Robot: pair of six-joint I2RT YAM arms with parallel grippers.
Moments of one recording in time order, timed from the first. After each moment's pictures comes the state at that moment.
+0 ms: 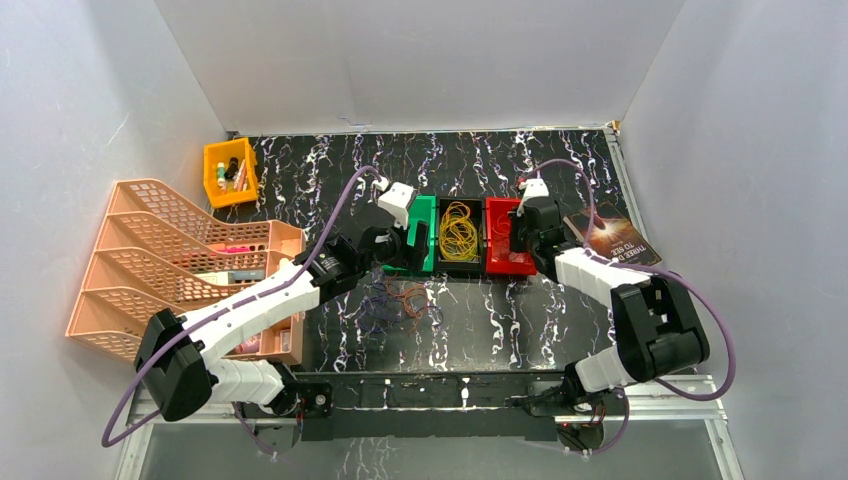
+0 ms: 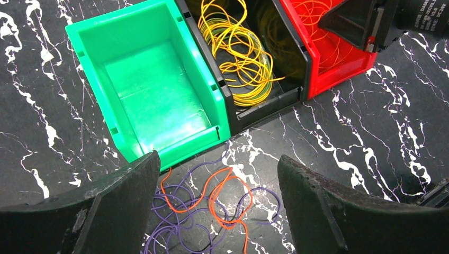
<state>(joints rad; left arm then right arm) -0.83 1.26 0.96 -0.24 -0.21 -0.27 0.34 1.44 0.68 0.12 0.09 0.17</state>
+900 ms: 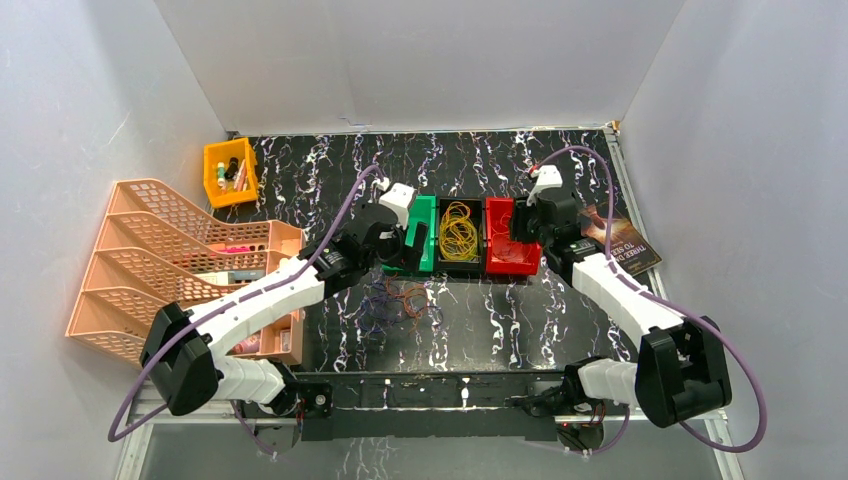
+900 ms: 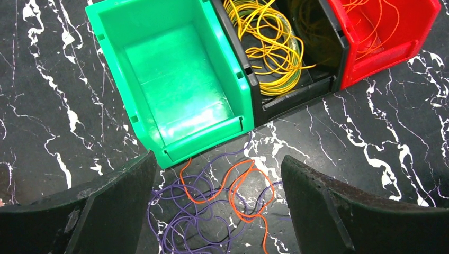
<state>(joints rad) -0.82 1.30 0.98 -0.30 -0.24 -0.25 0.34 1.23 0.75 -0.05 0.08 0.18</state>
